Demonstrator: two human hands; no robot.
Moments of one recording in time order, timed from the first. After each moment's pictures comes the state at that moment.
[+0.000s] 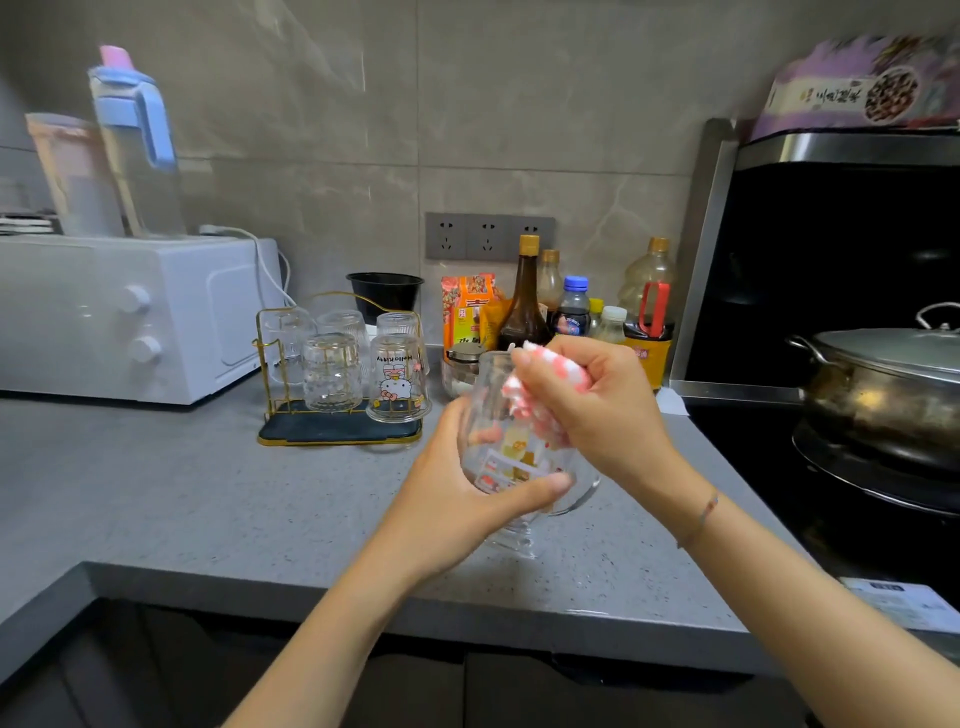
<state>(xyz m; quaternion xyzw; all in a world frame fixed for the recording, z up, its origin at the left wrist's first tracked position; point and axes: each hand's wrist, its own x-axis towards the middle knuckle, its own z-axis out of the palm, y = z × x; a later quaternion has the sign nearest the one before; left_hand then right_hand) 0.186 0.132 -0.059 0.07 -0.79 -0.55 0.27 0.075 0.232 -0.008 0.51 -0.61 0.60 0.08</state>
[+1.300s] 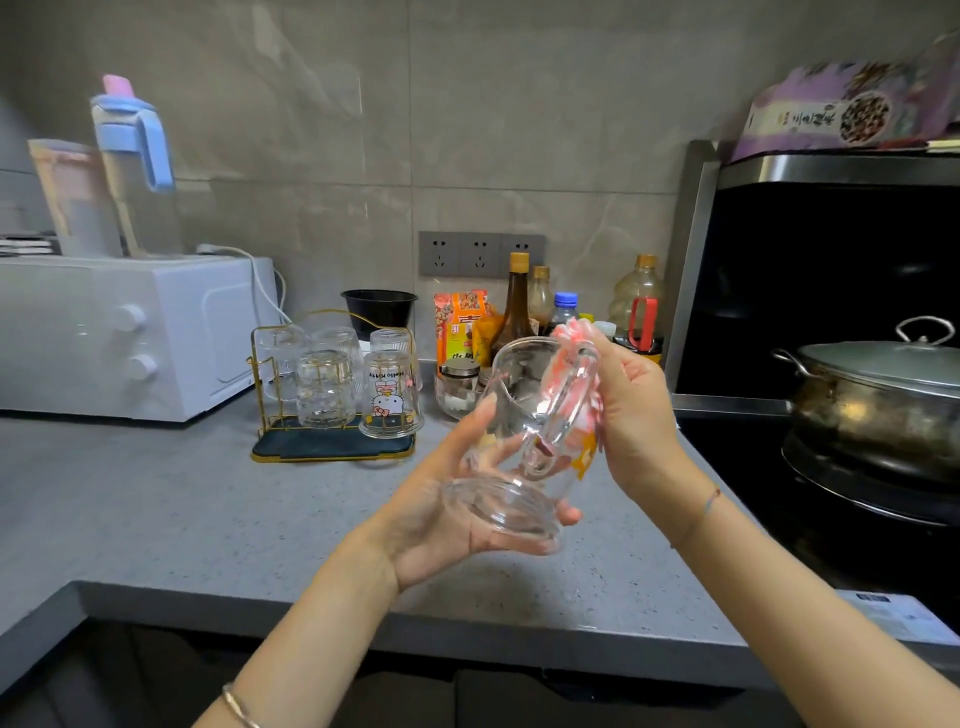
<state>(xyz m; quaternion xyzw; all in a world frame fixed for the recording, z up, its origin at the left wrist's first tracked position) 0.175 0.130 -0.043 -0.05 -0.53 -0.85 0.01 0.060 0.242 0.001 0.37 -0.53 0.76 -0.03</state>
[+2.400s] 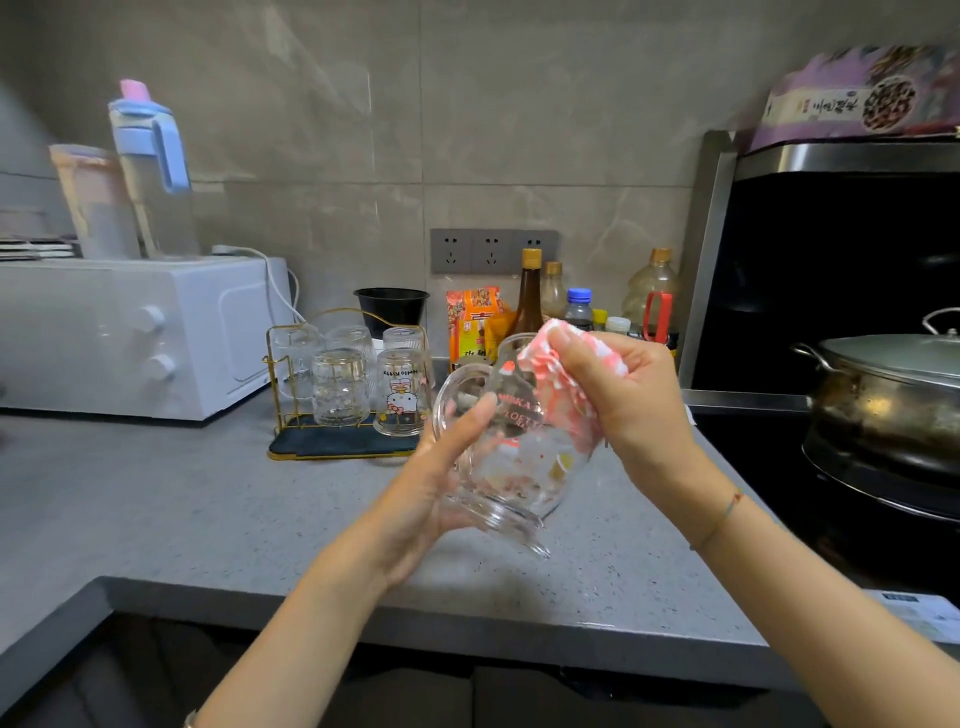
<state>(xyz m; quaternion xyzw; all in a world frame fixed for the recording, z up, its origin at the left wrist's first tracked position) 0.191 0.119 -0.042 0.05 -0.62 -0.76 0.16 0.073 0.240 0.003 0.46 -0.55 0.70 0.04</state>
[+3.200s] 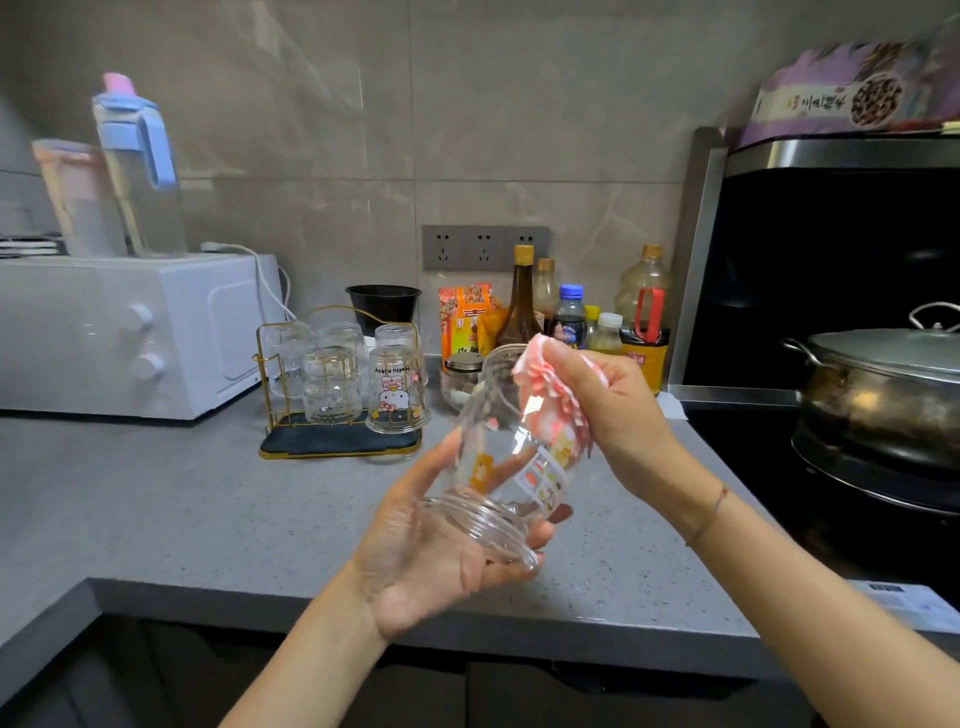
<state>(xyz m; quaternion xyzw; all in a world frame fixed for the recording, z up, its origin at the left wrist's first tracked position) 0.197 0.124 -0.067 -0.04 -0.40 -0.92 -0.04 0.064 0.241 -0.005 0.47 -0.57 0.67 -0.07</state>
